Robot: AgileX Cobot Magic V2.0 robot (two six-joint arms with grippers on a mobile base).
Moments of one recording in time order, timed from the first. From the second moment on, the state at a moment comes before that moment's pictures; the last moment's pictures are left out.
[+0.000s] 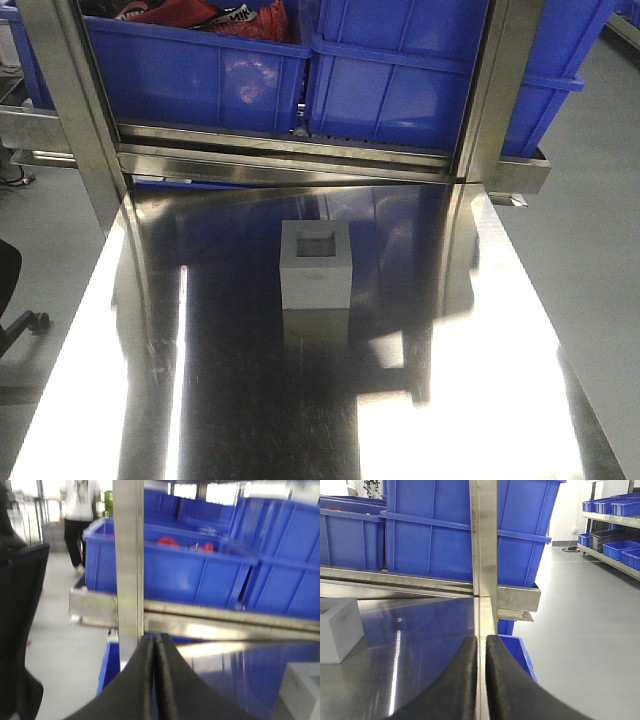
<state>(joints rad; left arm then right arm) 0.01 0.51 -0.53 -0.01 0.22 -0.05 0.01 -0.02 0.03 -0.03 0.09 0.05</state>
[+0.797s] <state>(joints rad) 0.01 0.70 -0.56 -0.01 0.11 -0.06 0.01 -0.02 0.03 -0.03 0.09 0.05</state>
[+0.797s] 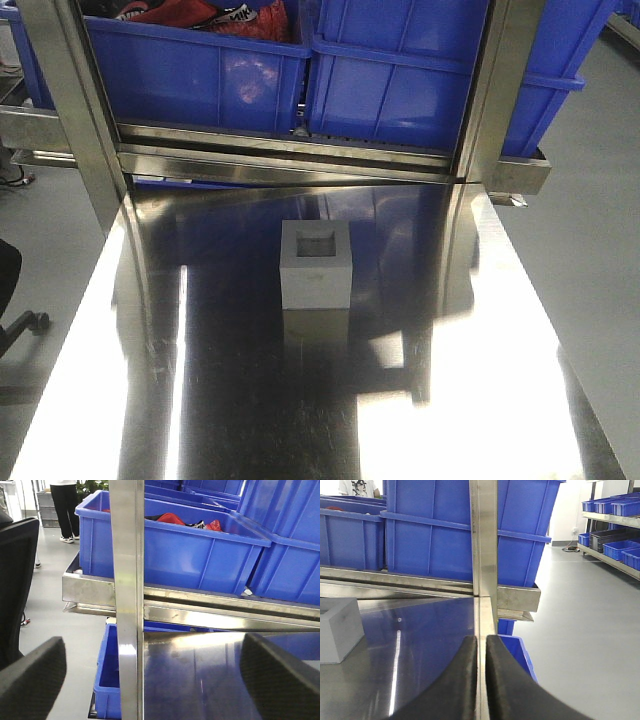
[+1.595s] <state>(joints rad) -0.41 1.39 -1.20 -0.01 0.36 0.10 0.01 -0.02 0.03 -0.03 0.09 0.05</state>
